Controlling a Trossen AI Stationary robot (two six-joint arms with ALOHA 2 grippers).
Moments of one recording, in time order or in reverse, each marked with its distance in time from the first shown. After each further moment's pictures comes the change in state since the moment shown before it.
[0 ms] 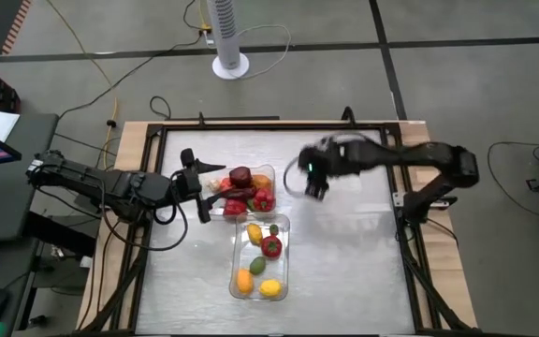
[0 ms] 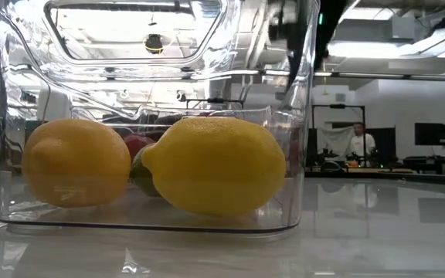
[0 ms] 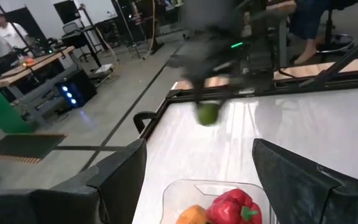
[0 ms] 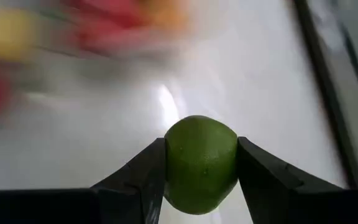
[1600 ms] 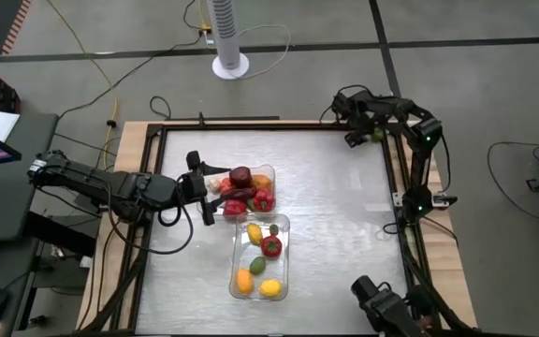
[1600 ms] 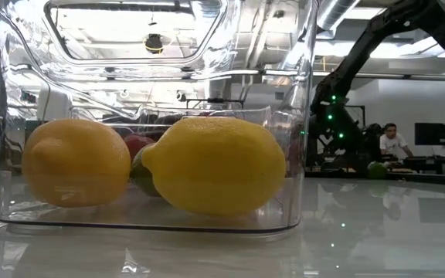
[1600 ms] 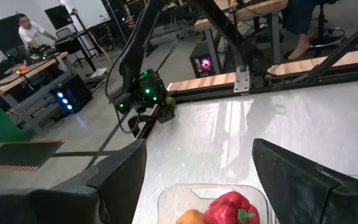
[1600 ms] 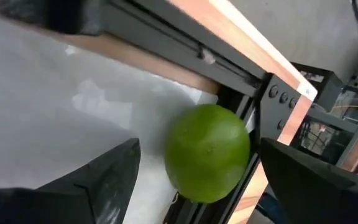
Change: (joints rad) left arm 0.004 0.044 0.000 0.041 0.031 0.040; right arm -0.917 0.486 -0.027 -0.106 0.332 0.046
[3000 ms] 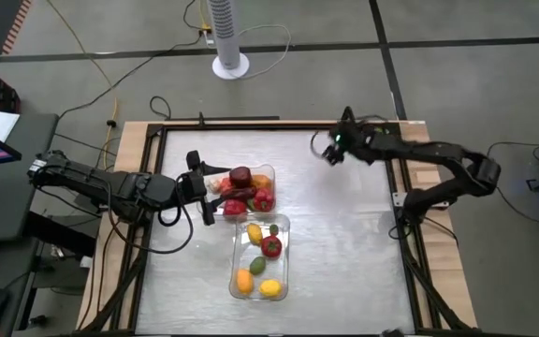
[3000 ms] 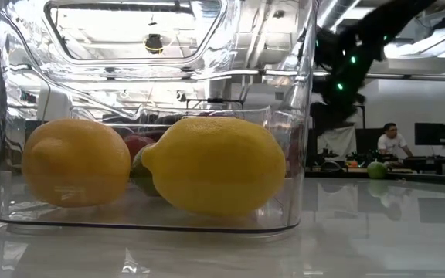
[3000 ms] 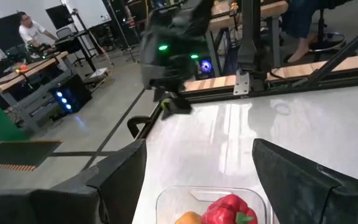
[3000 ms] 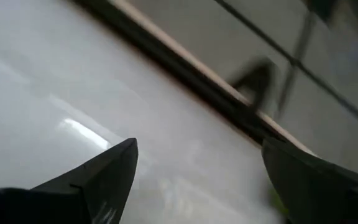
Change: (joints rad) left arm 0.000 0.000 0.000 0.011 0.000 -0.012; right arm 0.478 -0.674 -0.496 0.653 -0.126 -0.050
